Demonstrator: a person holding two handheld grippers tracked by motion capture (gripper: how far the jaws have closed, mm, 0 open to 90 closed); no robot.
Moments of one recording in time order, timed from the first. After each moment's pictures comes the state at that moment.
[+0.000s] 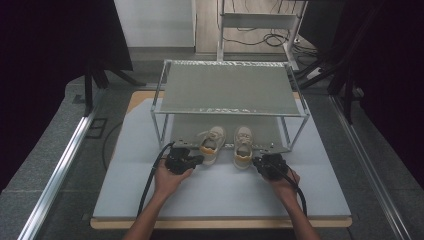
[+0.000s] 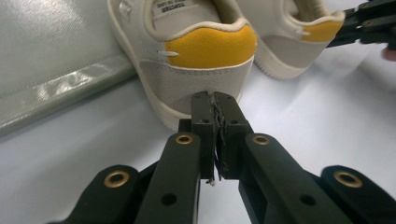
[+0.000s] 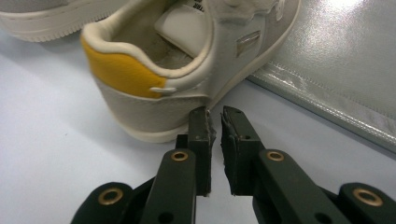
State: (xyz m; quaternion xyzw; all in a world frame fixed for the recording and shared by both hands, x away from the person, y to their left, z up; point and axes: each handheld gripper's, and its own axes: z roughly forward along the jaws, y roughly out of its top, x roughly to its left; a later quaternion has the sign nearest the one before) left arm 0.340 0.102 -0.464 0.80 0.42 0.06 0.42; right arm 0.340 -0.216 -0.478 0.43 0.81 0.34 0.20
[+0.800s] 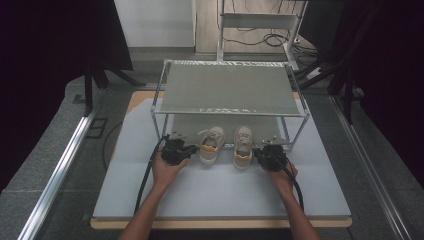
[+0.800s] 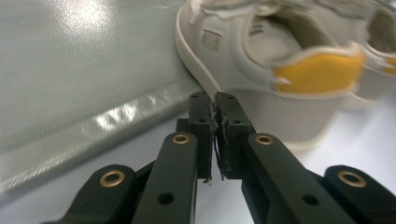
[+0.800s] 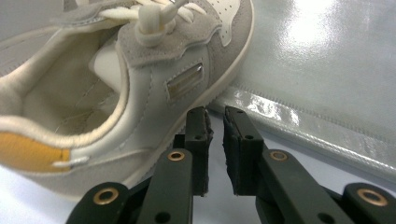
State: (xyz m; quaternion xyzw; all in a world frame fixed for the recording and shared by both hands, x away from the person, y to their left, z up) left arm 0.372 0.116 -0.473 0.78 0.46 0.11 0.41; right arm 0.370 -0.221 -0.484 0.48 0.78 0.35 0.21
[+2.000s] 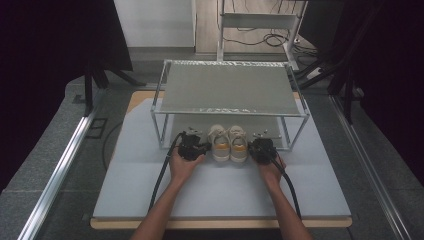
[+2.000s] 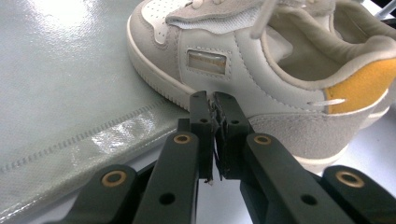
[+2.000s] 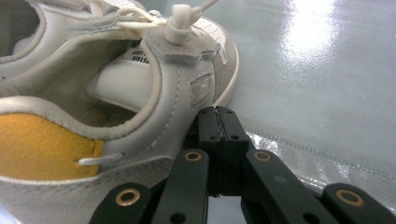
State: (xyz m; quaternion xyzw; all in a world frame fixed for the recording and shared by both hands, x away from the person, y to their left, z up) left arm 0.393 0.075 -0.482 0.78 0.46 0.09 0.42; right arm 0.390 -0.191 -0.485 0.50 0.75 0.37 0.23
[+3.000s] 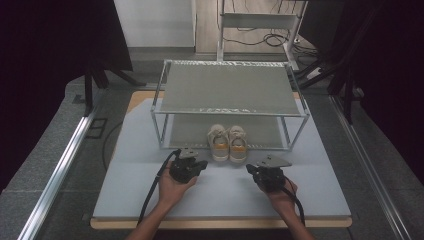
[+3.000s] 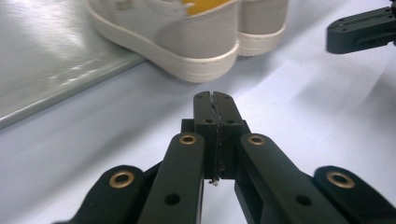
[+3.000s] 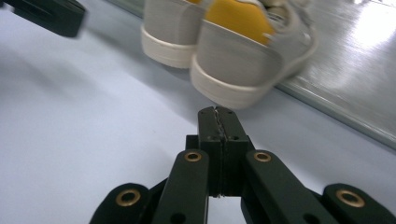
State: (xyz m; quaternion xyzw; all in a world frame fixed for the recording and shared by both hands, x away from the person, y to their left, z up) left arm 0.315 0.078 -0.465 0.81 0.40 0.09 0.42; right arm 0.299 -0.200 -0.468 0.37 0.81 0.40 0.20
